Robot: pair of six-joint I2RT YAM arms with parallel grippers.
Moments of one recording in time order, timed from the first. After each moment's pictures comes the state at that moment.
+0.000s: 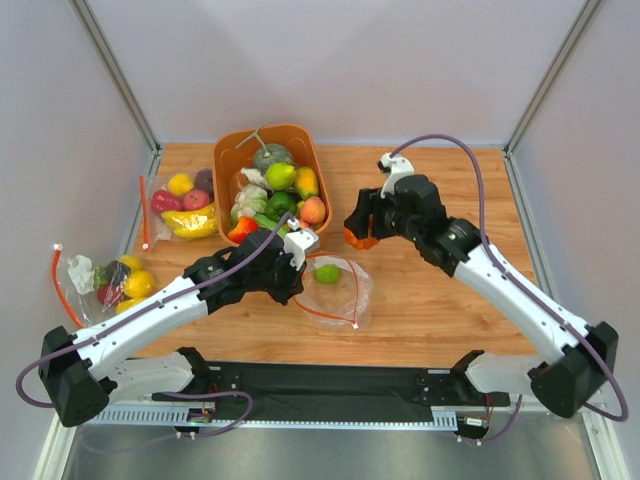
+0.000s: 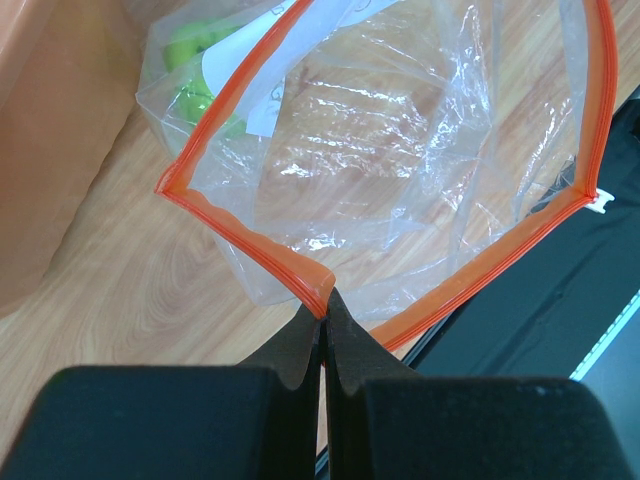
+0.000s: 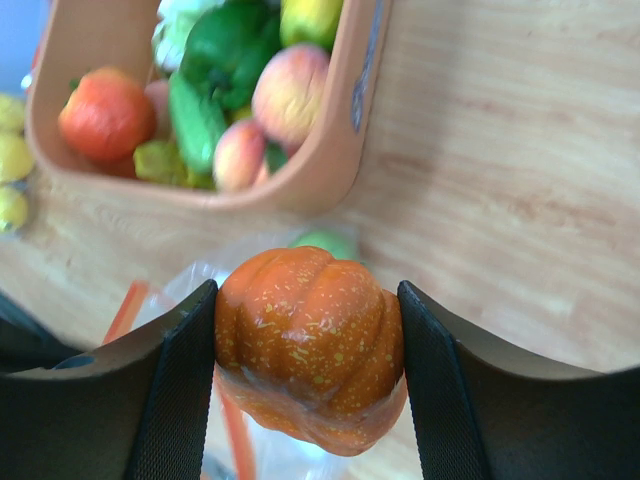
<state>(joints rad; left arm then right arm) -0.85 1.09 0.90 -0.57 0.12 -0.12 0.64 1.25 1.19 -0.45 0.01 0.38</state>
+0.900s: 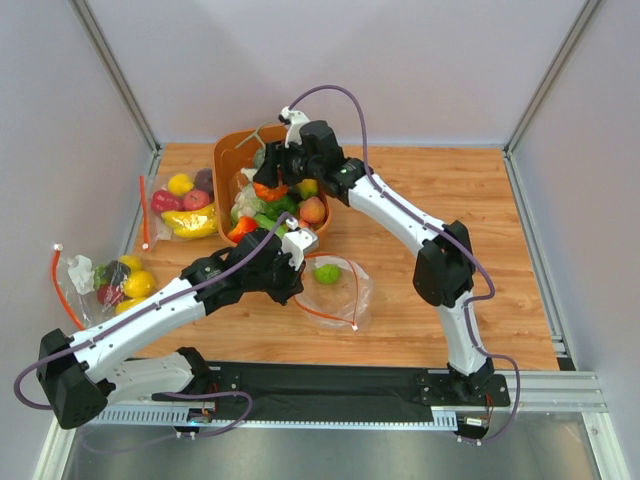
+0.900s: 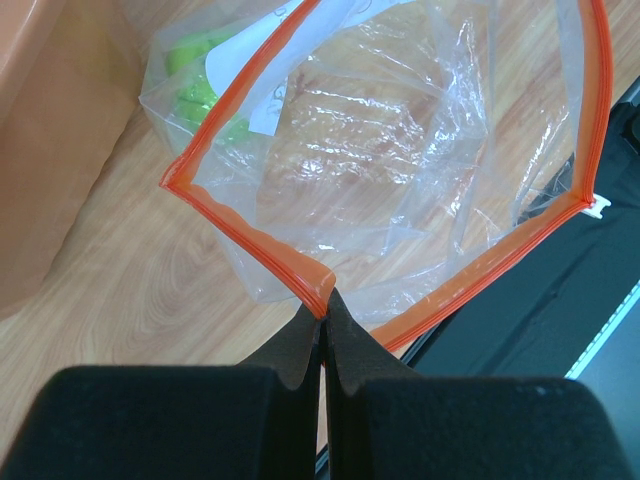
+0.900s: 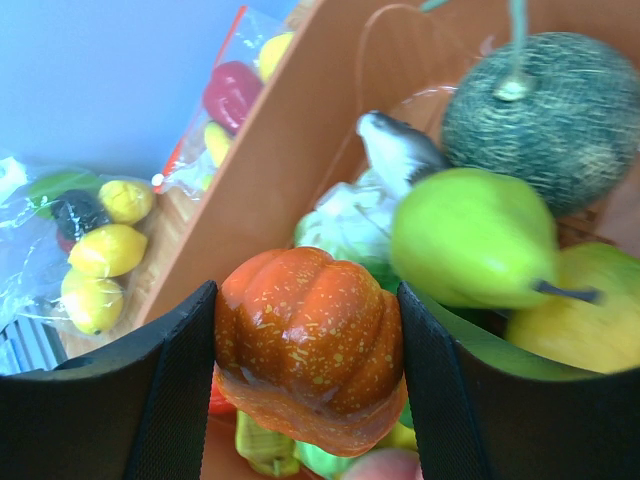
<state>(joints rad) -0.85 1.07 0.90 -0.57 0.13 -0.12 0.70 2.16 2.06 -0.26 -0.26 0.37</state>
